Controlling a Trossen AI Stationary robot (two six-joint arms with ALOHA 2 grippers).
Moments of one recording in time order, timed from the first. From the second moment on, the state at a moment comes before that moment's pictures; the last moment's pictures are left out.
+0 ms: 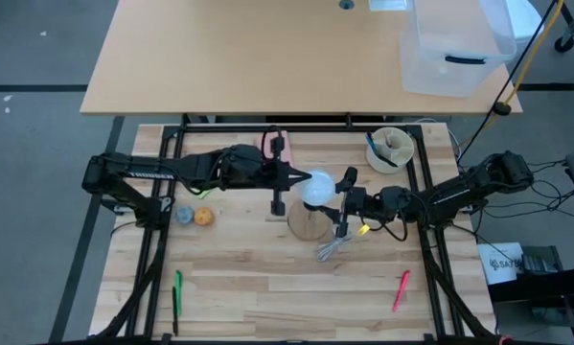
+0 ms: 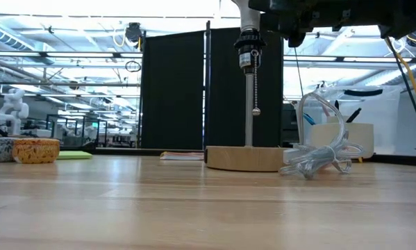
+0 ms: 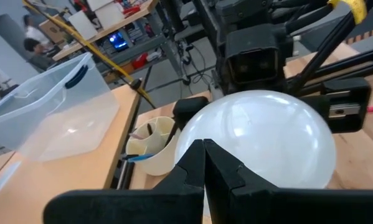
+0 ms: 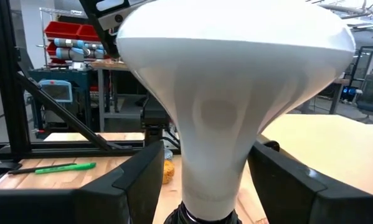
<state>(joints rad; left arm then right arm) 0.01 1.52 1.41 -0.19 -0.13 0.40 0.19 1.26 0.50 0.89 0.38 -0.09</state>
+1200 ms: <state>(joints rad) 0.01 1.51 1.41 -0.12 -0.17 0.39 0.20 1.26 0.50 0.88 0.42 -0.13</state>
